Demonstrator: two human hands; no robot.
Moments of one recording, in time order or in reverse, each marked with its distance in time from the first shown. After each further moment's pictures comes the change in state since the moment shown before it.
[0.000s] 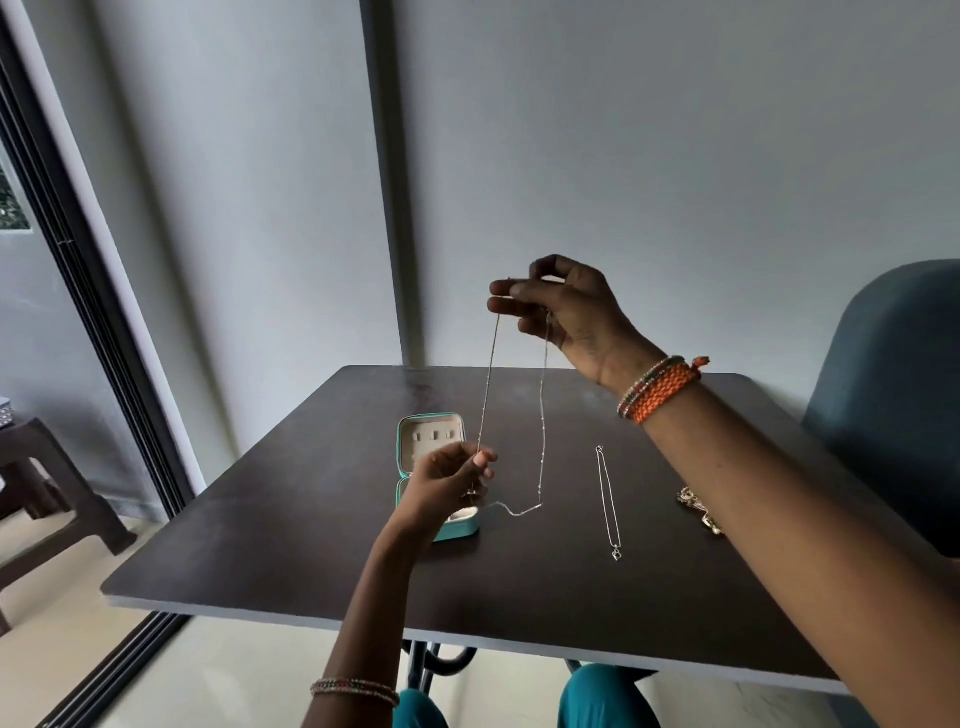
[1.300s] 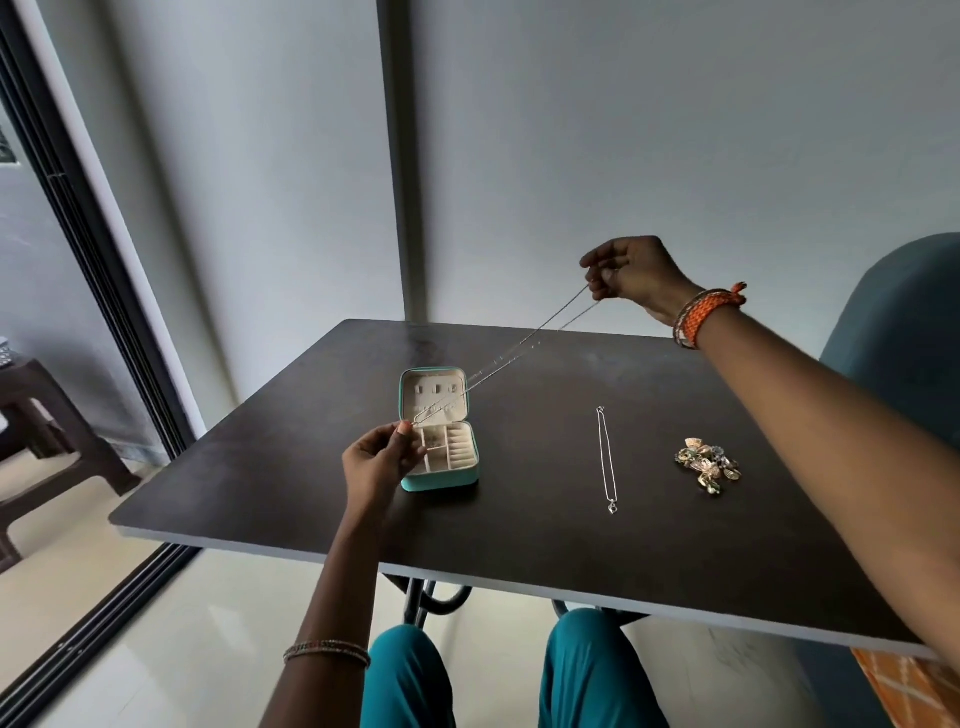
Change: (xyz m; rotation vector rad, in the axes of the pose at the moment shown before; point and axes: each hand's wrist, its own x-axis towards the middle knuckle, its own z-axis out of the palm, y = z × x) left_hand -0.013 -0.041 -0.050 -0.274 0.581 0.014; right_hand 0.057 0.032 -0.101 -0.677 0.084 0.073
